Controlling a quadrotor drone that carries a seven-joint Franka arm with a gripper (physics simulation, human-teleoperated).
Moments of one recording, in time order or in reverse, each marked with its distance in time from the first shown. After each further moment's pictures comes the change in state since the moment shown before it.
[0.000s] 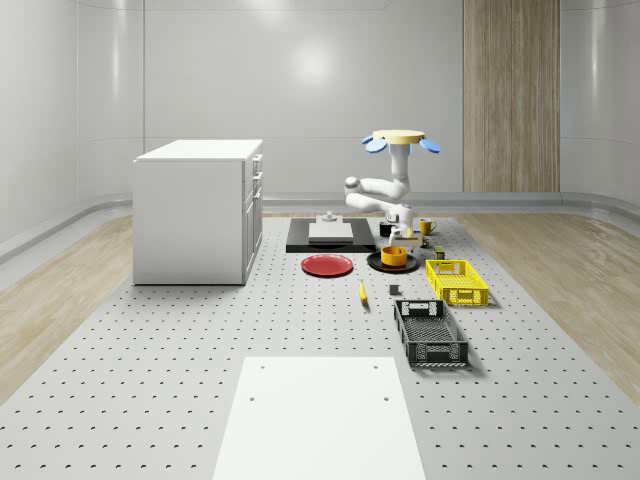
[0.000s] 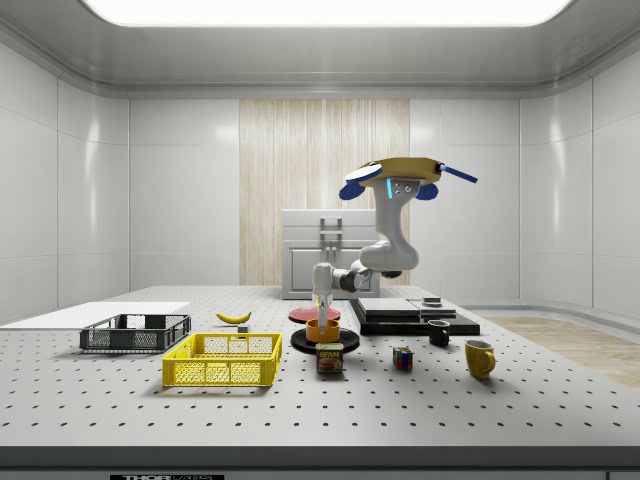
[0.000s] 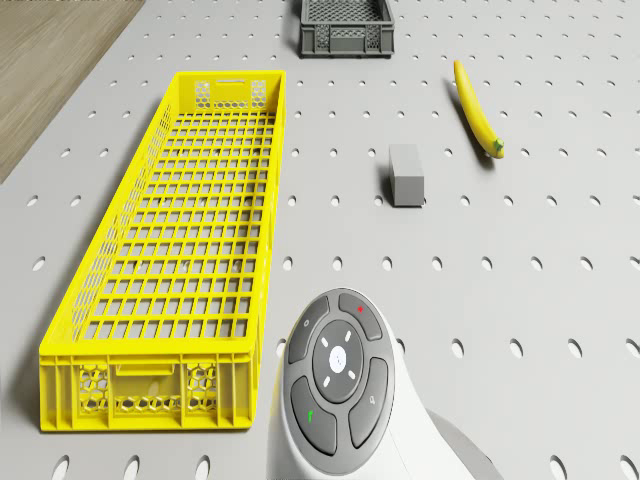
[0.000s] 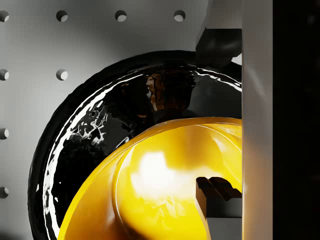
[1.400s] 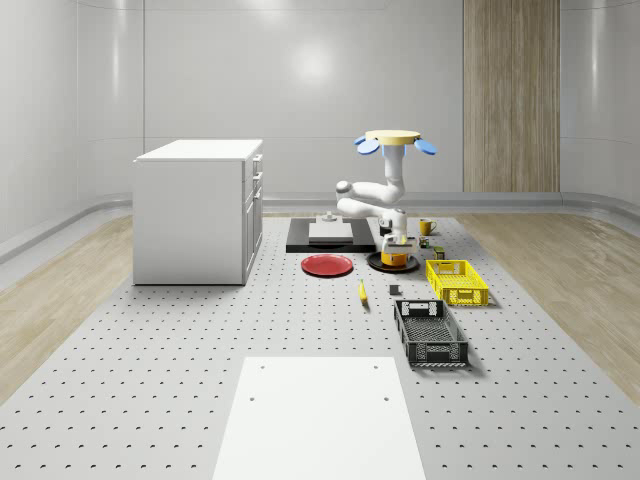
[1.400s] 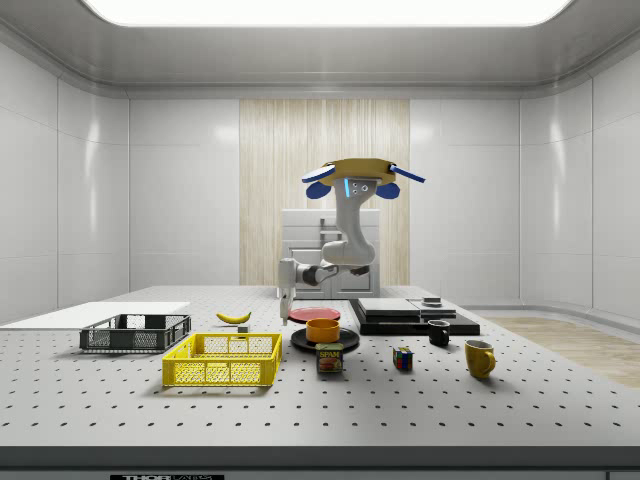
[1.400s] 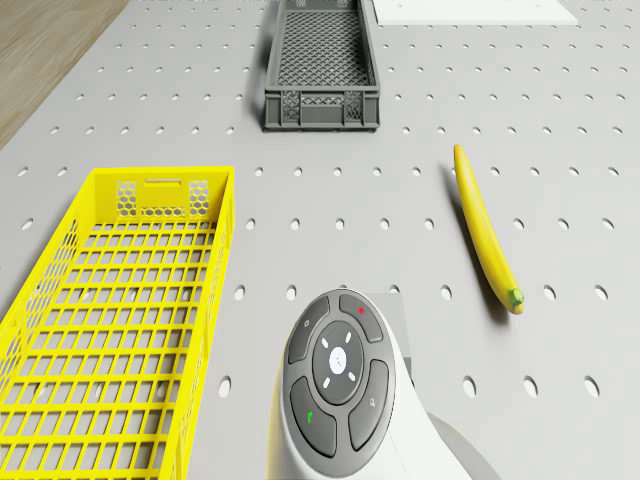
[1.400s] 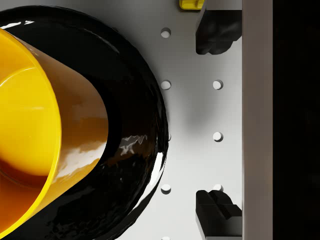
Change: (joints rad) arm 0.020 0.032 -0.004 -0.007 -0.012 -0.033 -0.013
